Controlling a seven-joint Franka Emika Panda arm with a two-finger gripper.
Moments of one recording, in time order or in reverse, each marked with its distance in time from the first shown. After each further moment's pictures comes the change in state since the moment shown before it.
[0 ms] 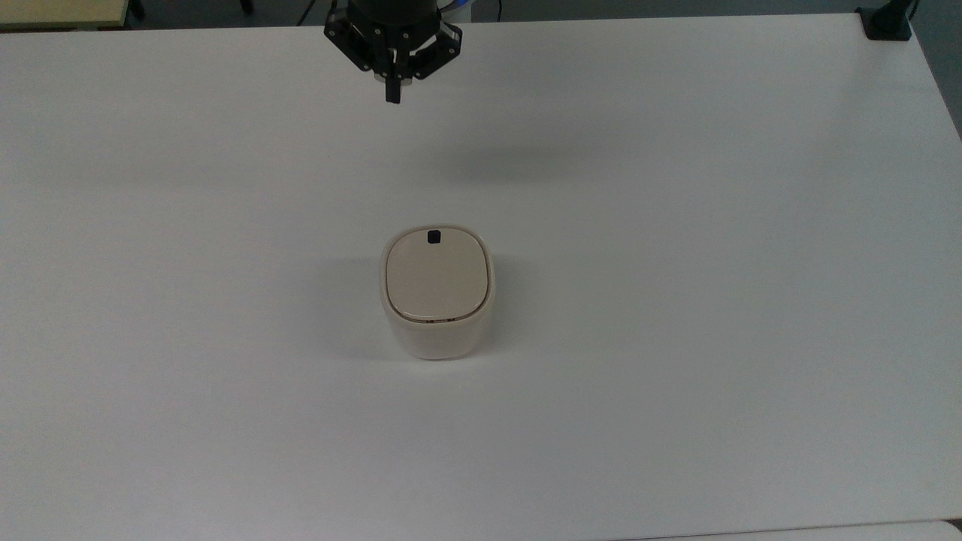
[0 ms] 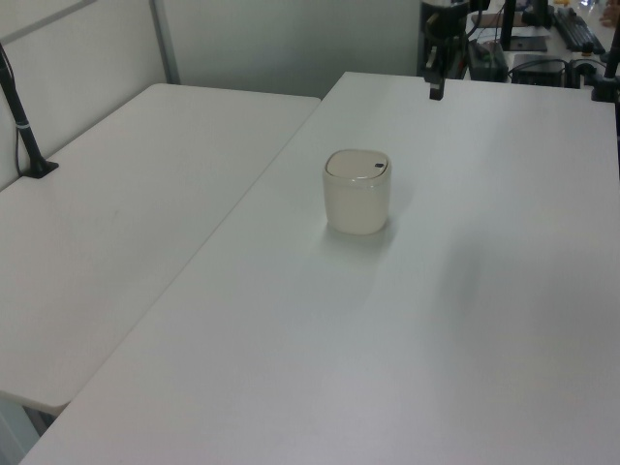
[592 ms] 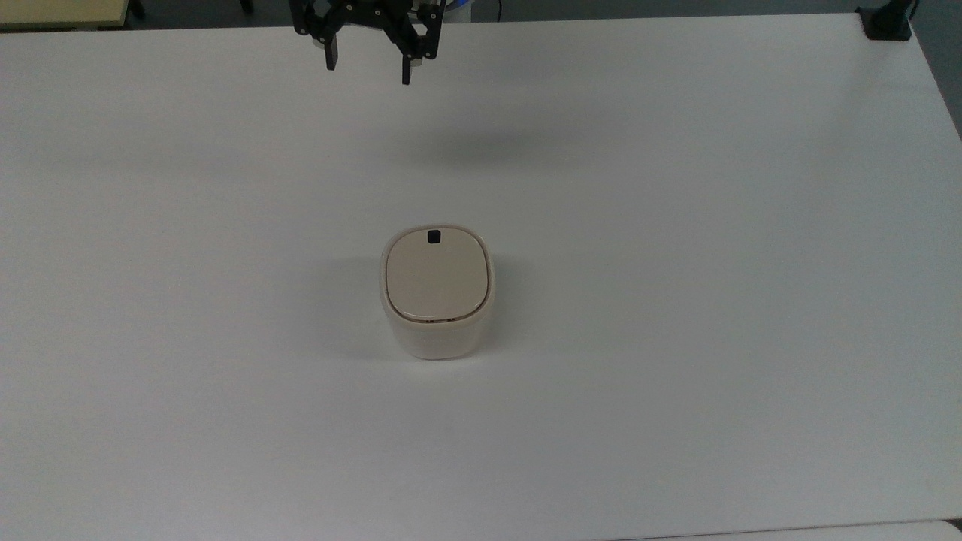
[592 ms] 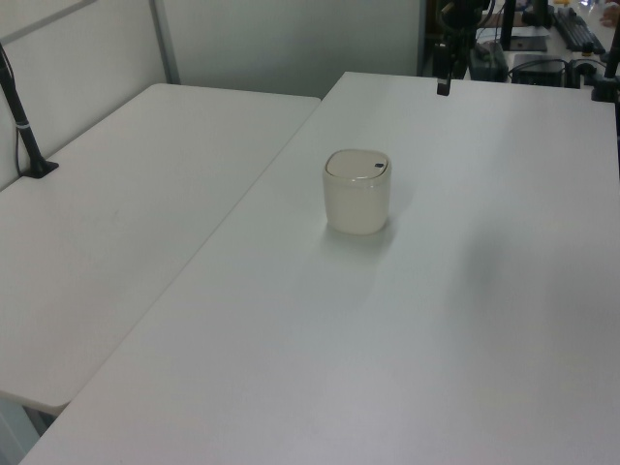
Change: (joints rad) arm -0.032 -0.044 -0.002 -0.040 -0.004 -0.006 0.003
